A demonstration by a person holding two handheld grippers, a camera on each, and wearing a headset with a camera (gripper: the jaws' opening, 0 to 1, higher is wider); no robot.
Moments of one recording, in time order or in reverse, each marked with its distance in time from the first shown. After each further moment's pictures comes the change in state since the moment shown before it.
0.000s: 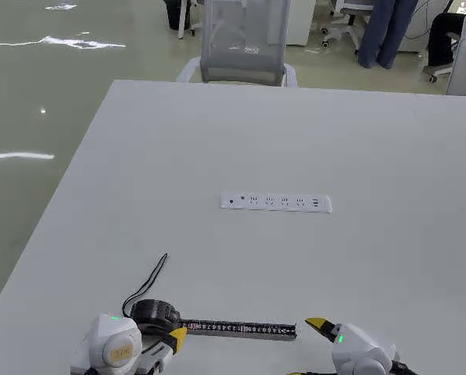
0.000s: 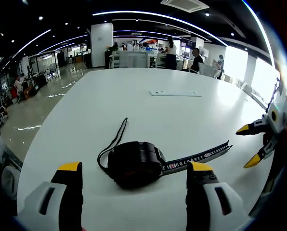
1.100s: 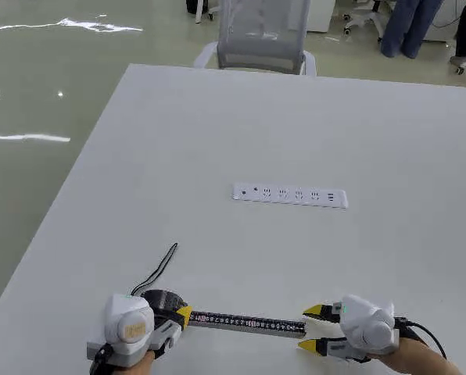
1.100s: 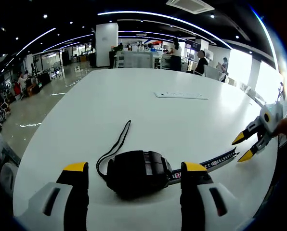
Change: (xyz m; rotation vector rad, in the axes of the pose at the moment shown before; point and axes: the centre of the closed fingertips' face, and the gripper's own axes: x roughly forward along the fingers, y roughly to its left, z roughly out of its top) left arm 0.021 0.005 0.005 -0.032 -0.007 0.030; right arm 0.030 -0.031 -0.019 -0.166 0.048 0.212
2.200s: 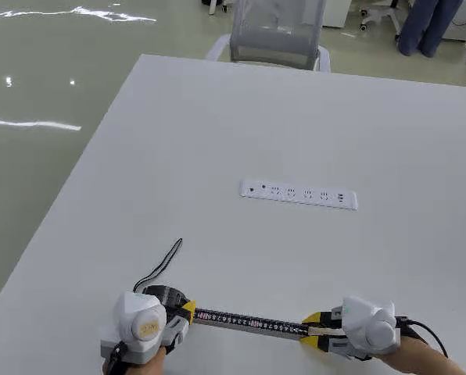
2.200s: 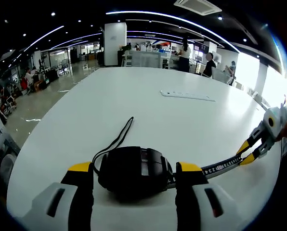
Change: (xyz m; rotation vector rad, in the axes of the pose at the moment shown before) left arm 0.013 -0.004 -0.010 -0.066 -0.004 0.068; right arm 0.010 0.000 -0.004 -0.037 0.004 0.066
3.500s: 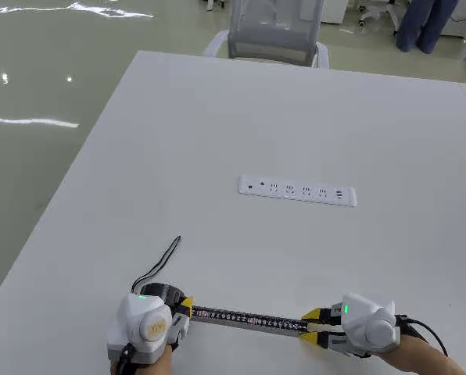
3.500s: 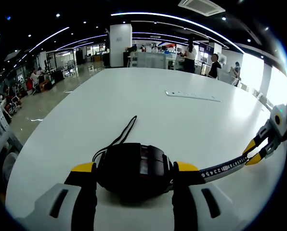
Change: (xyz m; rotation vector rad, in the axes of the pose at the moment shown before) left arm 0.005 0.000 -0.004 0.010 -0.017 0.051; right arm -0.003 -0.002 0.003 -0.009 0.000 -0.023
